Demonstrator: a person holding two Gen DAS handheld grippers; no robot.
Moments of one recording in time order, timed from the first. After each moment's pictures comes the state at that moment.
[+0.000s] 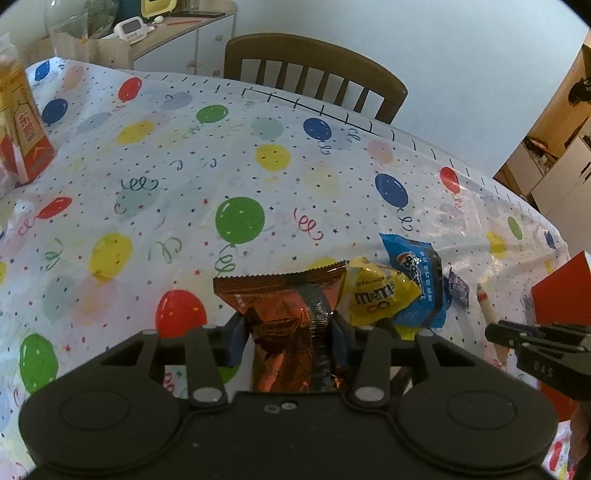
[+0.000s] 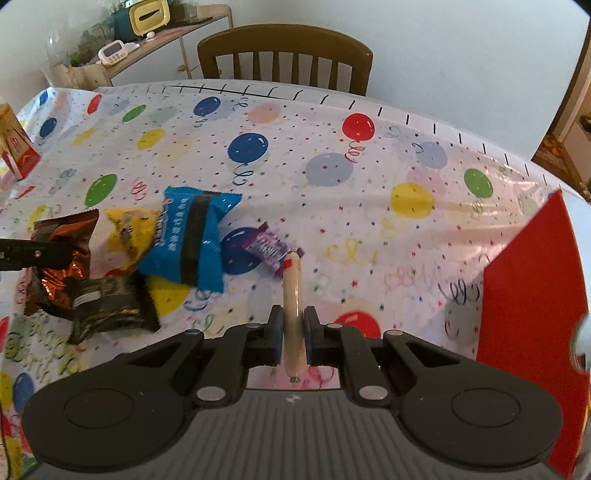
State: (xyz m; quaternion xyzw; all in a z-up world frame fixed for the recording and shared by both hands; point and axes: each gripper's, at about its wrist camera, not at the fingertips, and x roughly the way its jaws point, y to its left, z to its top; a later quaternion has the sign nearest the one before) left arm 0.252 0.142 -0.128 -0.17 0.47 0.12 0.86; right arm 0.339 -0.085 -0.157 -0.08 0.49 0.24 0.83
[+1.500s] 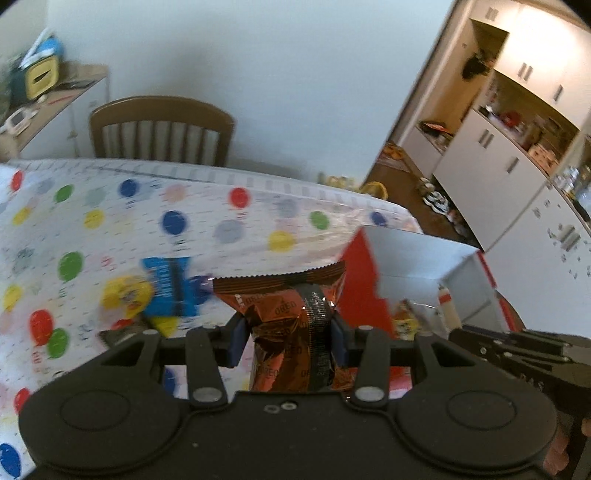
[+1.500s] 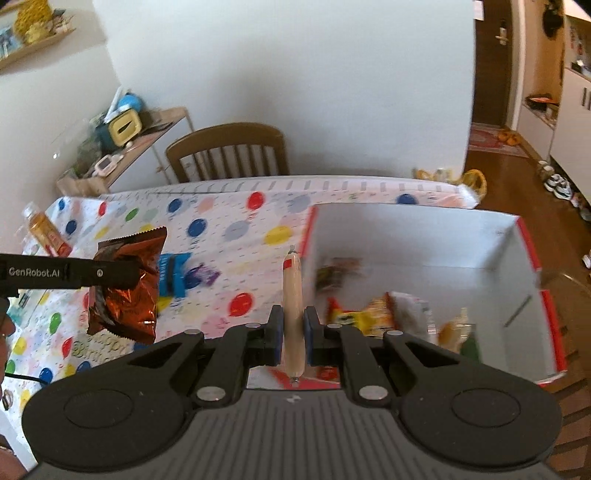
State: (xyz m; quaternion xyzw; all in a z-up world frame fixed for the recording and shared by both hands) left arm 0.228 -0.053 -0.005 -0.13 0.42 -0.03 0.90; right arm 0.258 -0.304 -0.029 0.03 0.42 0.20 0.89
